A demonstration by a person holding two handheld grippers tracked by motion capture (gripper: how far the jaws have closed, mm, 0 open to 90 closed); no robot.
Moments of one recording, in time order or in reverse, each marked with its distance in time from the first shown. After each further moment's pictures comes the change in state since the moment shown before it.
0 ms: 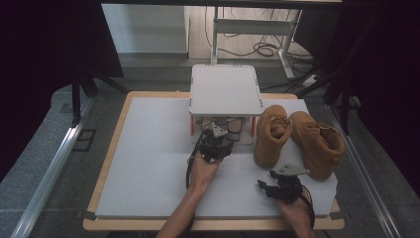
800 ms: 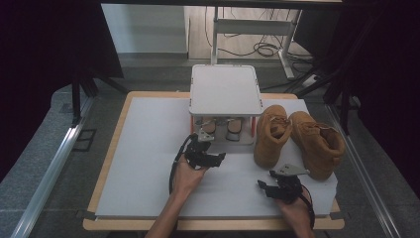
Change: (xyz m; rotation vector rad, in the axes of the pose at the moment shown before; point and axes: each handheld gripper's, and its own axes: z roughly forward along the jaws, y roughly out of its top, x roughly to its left) left arm 0.021 -0.023 -0.040 0.066 -0.098 0.030; right arm 0.000 0.000 0.000 0.001 -0.001 0.002
